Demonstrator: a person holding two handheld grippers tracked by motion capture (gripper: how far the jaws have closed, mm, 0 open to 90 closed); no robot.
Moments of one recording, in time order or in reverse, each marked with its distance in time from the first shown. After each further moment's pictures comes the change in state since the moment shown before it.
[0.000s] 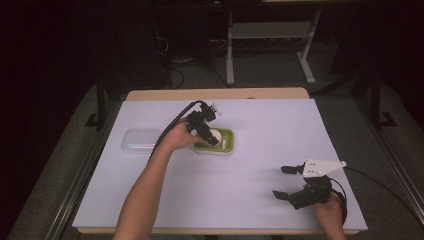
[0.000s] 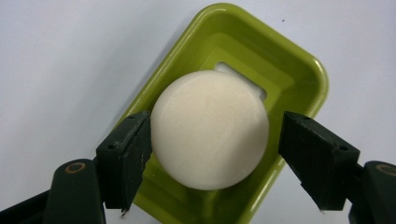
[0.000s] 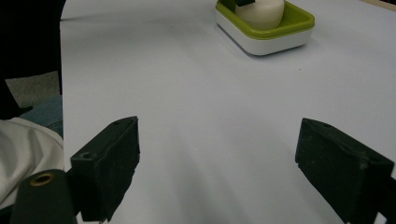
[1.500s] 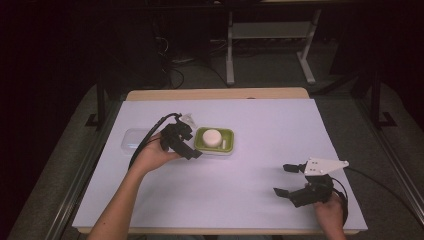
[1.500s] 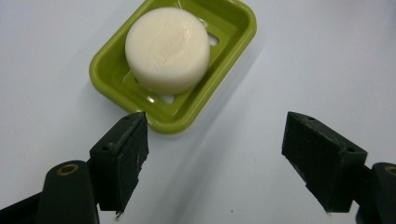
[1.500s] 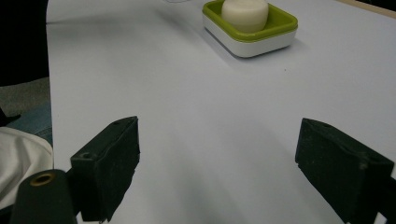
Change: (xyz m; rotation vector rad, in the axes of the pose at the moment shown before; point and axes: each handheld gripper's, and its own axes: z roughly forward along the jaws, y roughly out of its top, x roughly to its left) left arm -0.034 -0.078 -0.051 -0.155 0.023 -0.002; right arm -0.001 0.001 -0.003 -0.010 -0.041 0.025
